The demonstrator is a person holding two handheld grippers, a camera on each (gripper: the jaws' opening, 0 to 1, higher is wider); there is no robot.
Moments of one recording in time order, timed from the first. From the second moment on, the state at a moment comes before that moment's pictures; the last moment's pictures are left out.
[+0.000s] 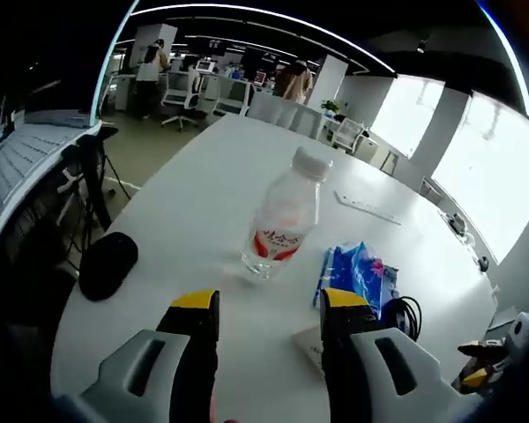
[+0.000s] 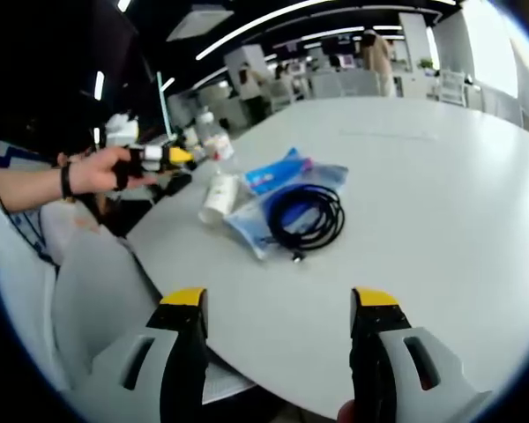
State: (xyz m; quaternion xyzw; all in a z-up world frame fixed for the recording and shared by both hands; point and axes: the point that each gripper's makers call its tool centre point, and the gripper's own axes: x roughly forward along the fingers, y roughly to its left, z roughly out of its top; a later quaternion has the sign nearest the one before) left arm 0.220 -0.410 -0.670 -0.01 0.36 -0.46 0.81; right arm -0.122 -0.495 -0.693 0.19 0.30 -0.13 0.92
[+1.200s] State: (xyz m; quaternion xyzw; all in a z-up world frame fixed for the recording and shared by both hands) left arm 0.128 -0.438 -0.724 -0.09 0.49 -0.44 0.74; right arm -0.124 -0.486 -0.694 0.19 0.30 -0.12 0.93
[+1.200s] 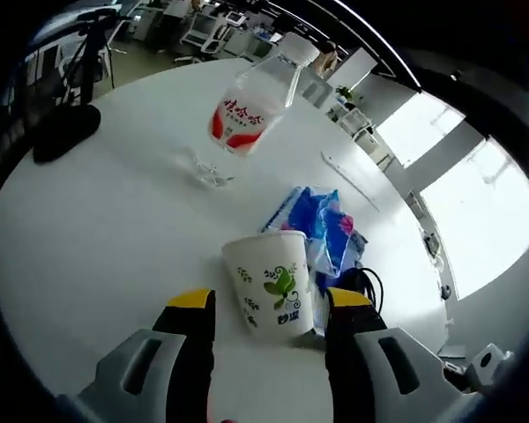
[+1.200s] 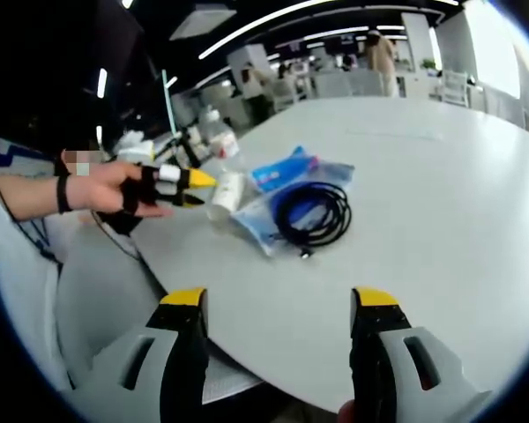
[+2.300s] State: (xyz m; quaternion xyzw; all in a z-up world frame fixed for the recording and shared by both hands) left arm 0.120 -0.448 -0.737 -0.06 0.52 -0.45 0.73; right arm -0.129 -0.490 -0.697 0.20 0.30 -0.13 0.92
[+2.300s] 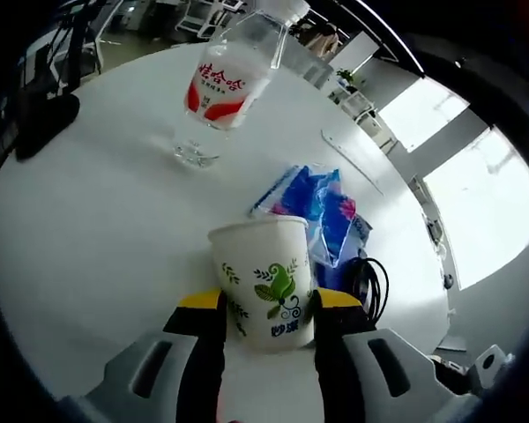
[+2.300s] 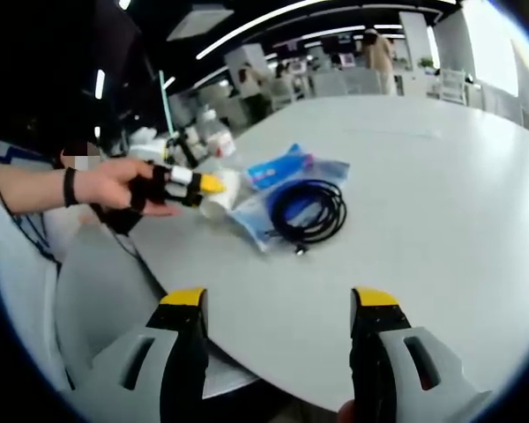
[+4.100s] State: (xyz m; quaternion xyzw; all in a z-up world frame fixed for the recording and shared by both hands) left arm -0.021 -0.405 -0.697 0.33 0.19 -0.78 0.50; right arm -0.020 -0.414 -0.665 0.26 0.25 0.06 0.93
